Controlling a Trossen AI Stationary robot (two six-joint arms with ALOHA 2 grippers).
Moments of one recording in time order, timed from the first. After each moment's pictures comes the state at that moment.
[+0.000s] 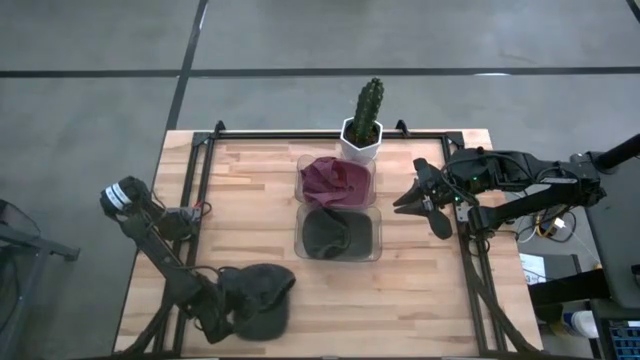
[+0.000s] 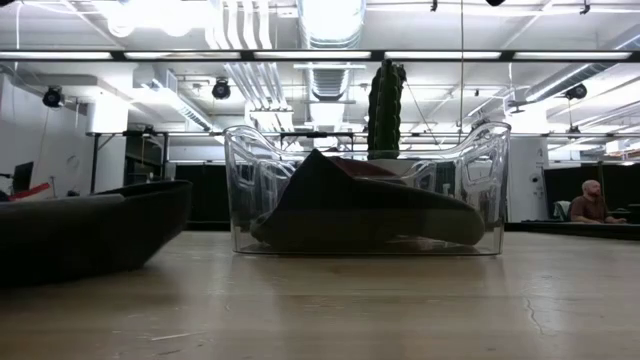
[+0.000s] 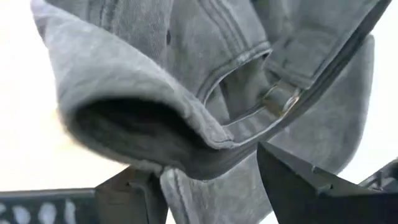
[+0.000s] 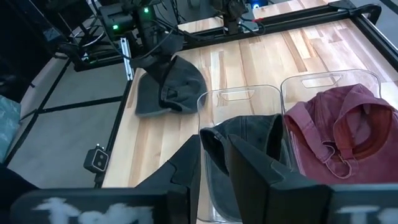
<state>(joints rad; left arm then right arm) -0.95 1.54 0.90 -0.60 -0.31 -2.21 0.07 0.97 1.20 -0.74 -0.11 0.26</state>
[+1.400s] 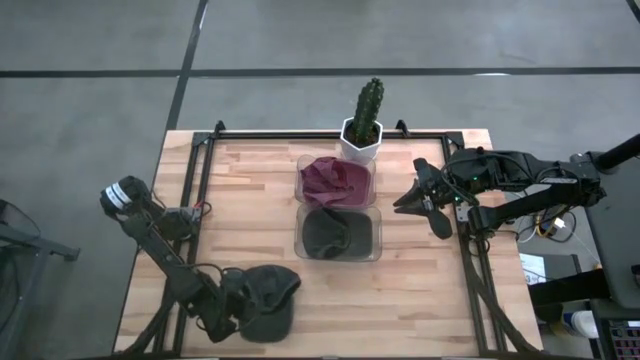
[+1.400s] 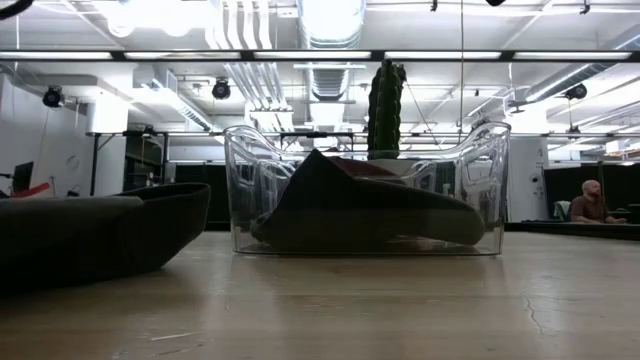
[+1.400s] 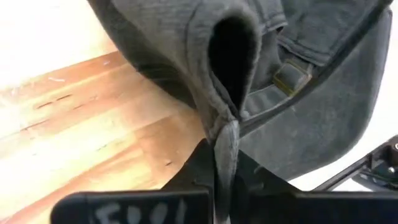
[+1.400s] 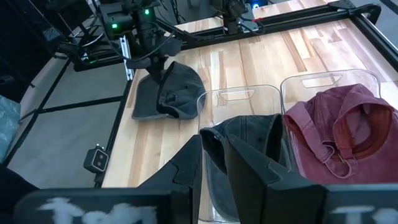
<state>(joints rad) -0.93 1.54 0.88 -0.52 -0.24 -2.19 0.07 0.97 1.20 -0.74 -0.11 0.26</state>
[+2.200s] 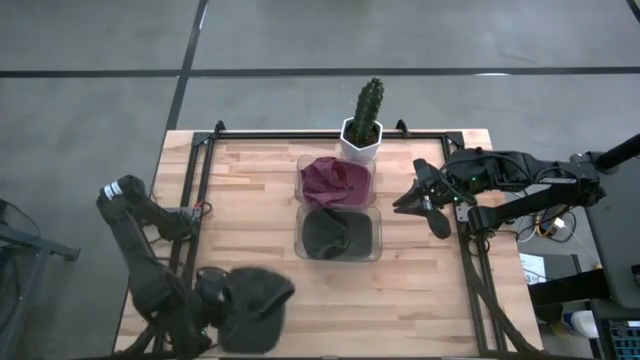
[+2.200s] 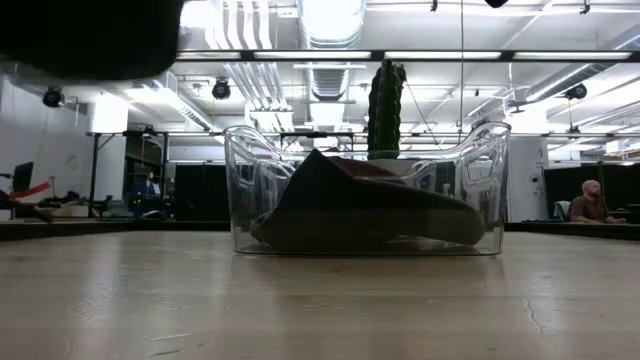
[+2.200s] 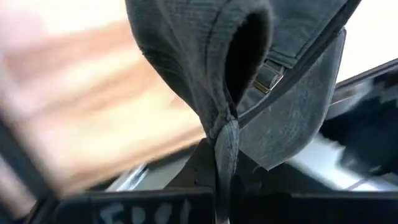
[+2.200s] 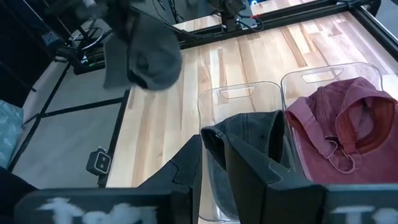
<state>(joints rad) -0.98 1.52 1.48 -1.18 -0.20 -2.27 0.07 0.97 1.20 -0.74 -0.10 0.30</state>
